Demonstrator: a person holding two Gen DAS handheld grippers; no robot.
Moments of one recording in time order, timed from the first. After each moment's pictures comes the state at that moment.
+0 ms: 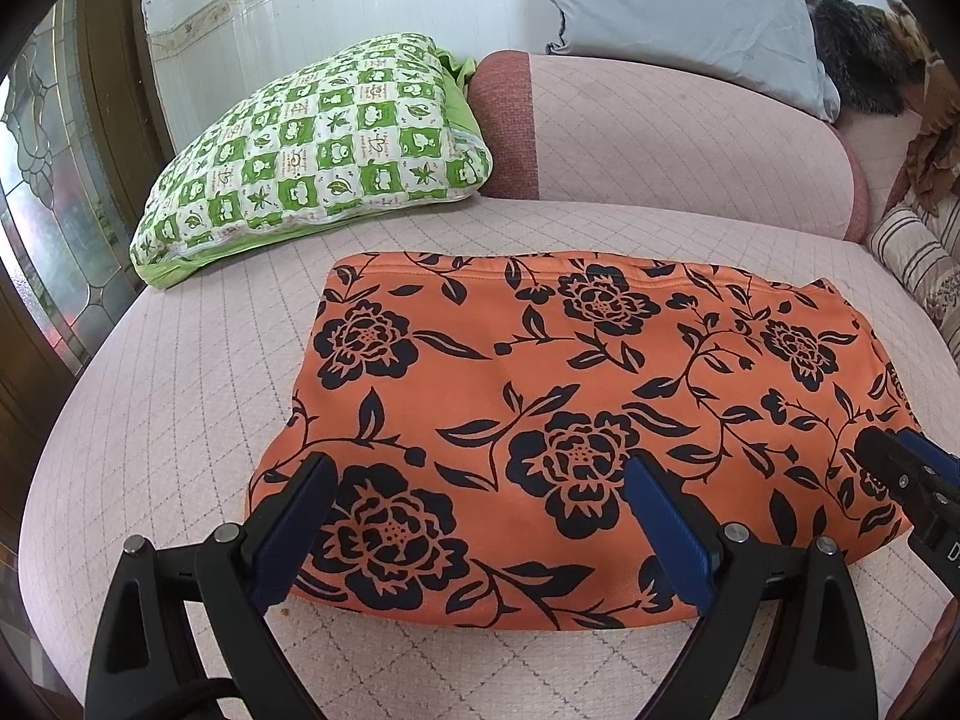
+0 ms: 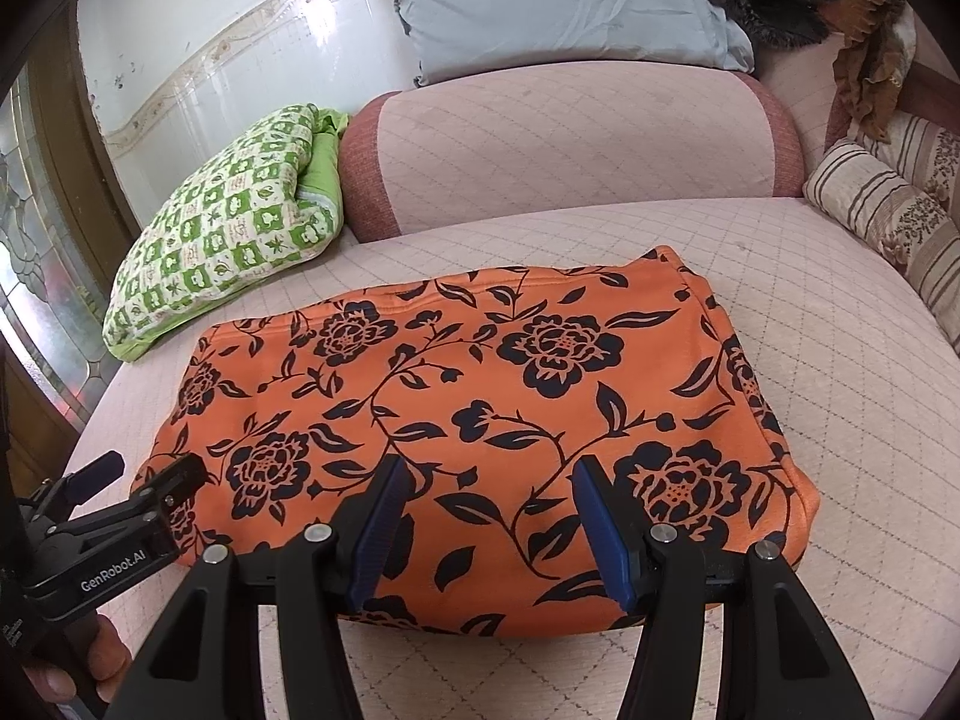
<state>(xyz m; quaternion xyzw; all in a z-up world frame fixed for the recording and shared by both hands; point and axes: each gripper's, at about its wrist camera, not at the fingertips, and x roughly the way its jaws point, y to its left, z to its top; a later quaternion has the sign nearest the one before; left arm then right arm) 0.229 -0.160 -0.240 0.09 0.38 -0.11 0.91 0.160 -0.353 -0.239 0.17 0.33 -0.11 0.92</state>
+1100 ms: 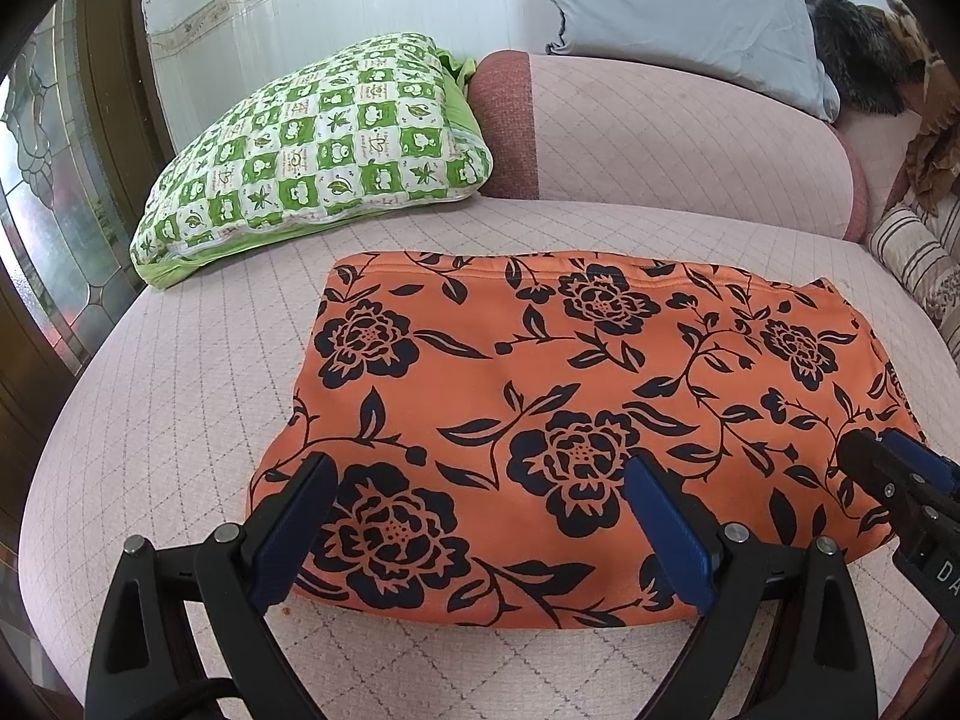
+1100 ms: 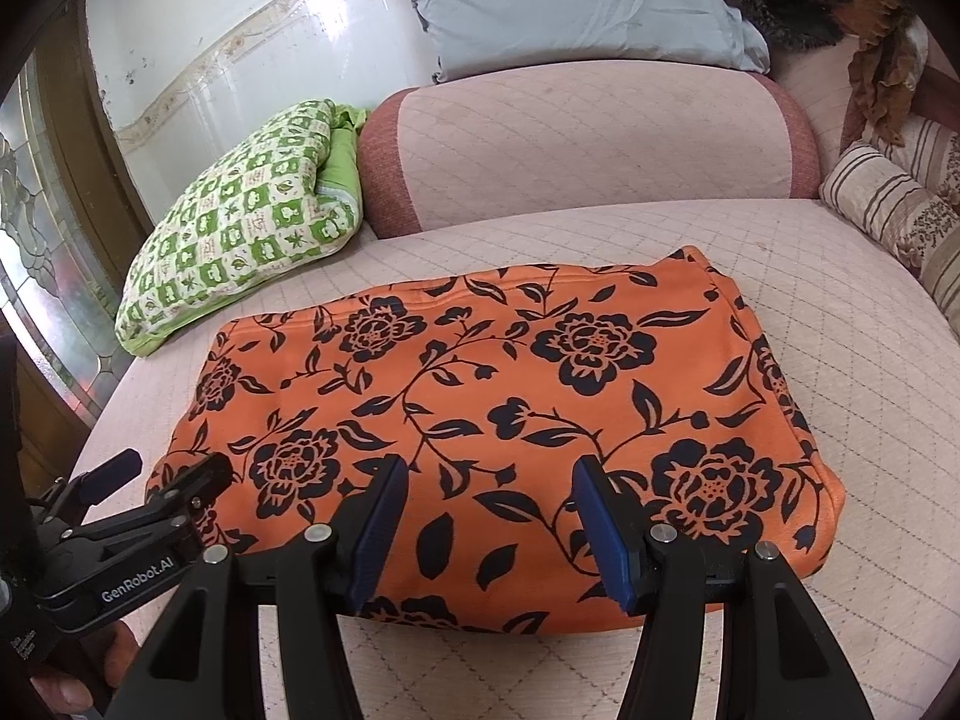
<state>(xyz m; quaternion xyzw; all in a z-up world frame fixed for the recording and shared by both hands) 0.229 -0.158 -0.239 0.09 0.38 -0.11 0.91 0.165 -0.338 -0.237 0.17 0.33 -0.09 0.92</state>
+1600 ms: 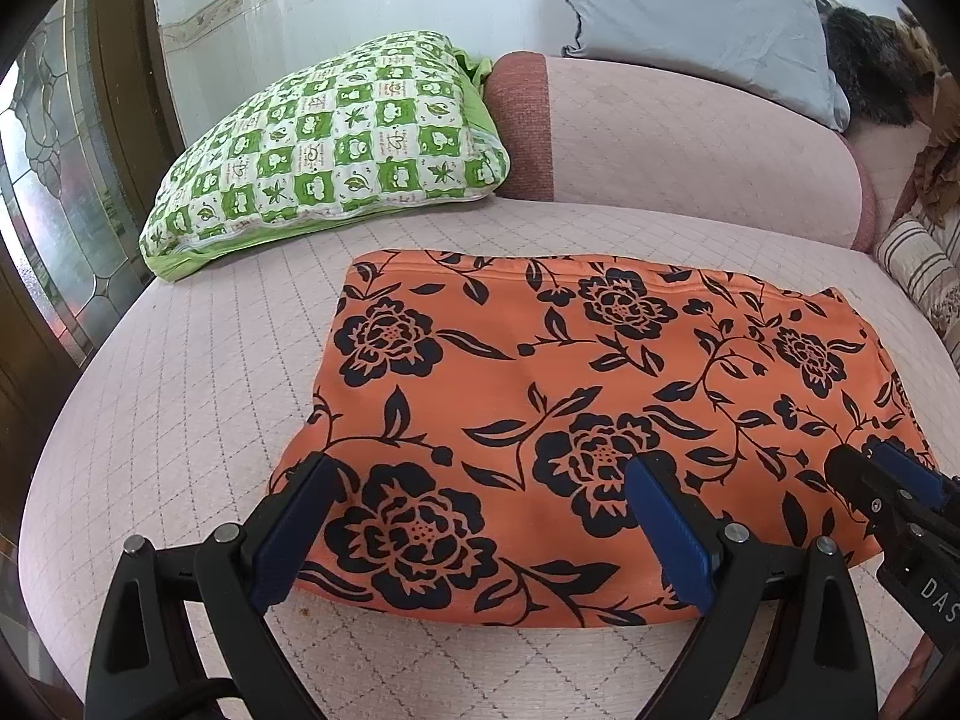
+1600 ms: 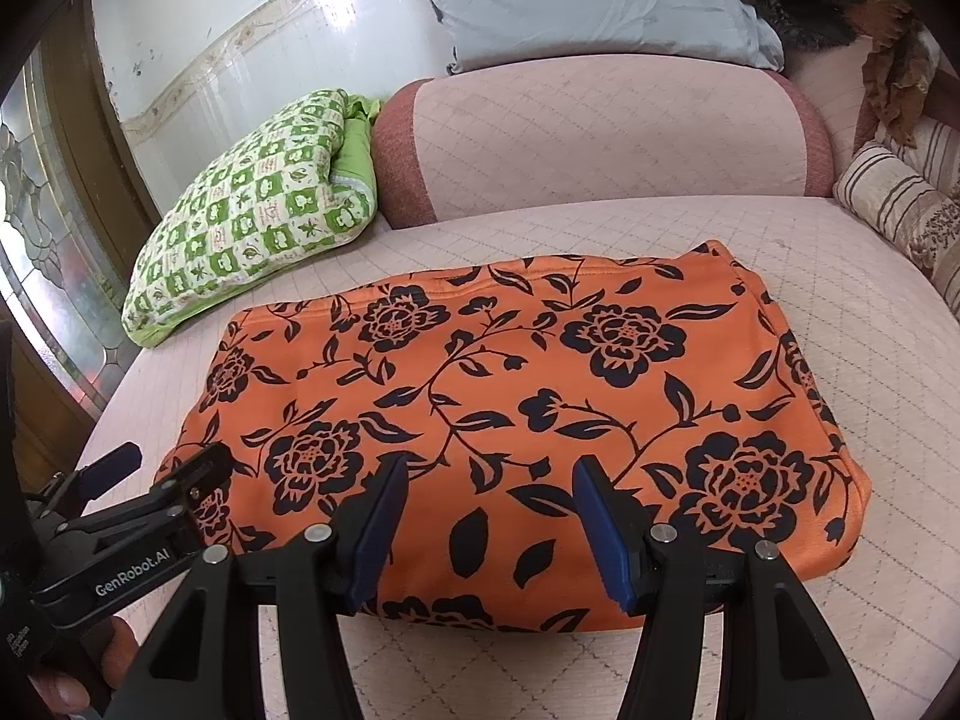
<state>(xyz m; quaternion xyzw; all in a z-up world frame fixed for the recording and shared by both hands) 0.232 -0.147 -0.237 0.08 0.39 -0.10 0.91 0.172 -0.325 -0.240 0.17 0.34 -0.08 0.92</state>
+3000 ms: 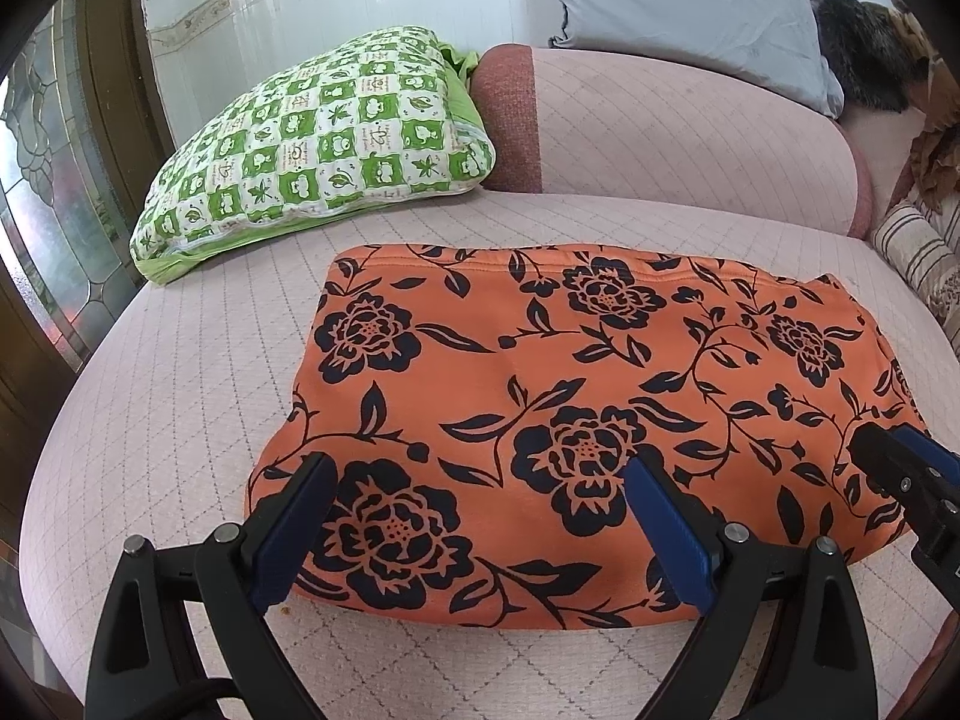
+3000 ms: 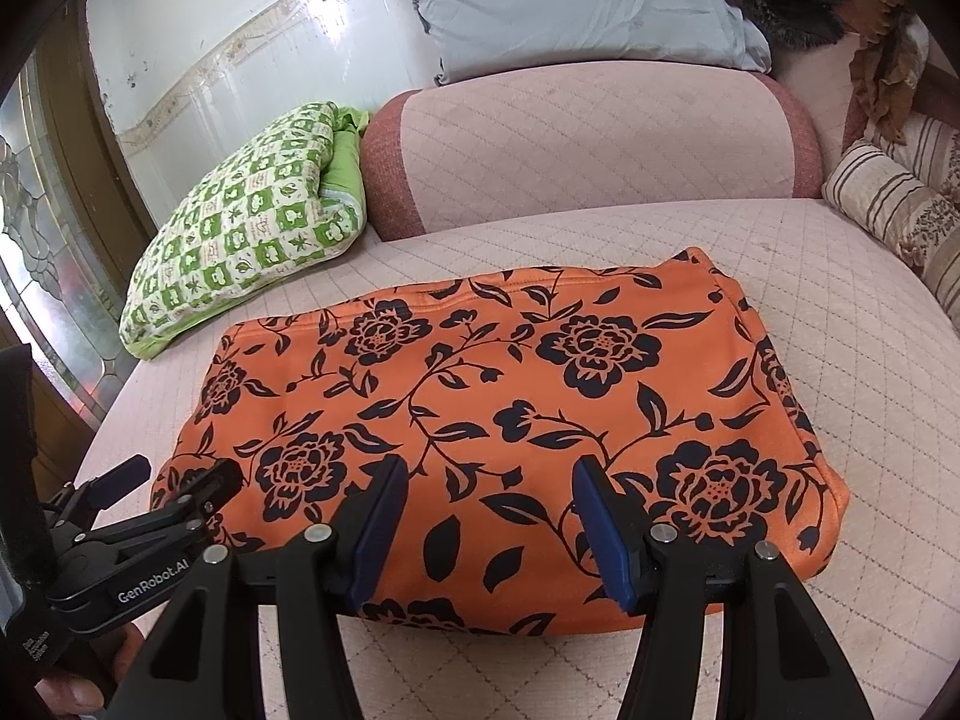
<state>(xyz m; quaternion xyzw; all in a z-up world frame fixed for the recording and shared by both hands) 0.230 -0.159 -0.242 0.09 0.39 -0.10 0.91 0.165 -0.340 -0.235 0.17 0.33 -0.09 0.92</state>
